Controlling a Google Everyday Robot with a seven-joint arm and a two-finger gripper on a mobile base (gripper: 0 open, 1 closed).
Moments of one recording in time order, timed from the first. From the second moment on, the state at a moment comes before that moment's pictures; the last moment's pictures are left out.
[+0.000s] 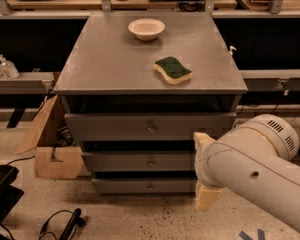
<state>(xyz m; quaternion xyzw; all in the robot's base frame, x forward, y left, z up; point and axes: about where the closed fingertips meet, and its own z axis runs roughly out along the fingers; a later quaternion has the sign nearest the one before) 0.433 -0.140 0.724 -0.67 0.71 -0.13 0.19</state>
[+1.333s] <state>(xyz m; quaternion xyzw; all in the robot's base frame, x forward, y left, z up) 0.429 -0.090 0.556 -0.71 0.68 -0.09 0.17</state>
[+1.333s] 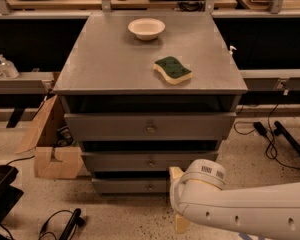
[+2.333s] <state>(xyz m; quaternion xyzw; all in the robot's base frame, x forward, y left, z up) 0.507 -0.116 0.486 -0.72 0.66 -0.11 0.19</state>
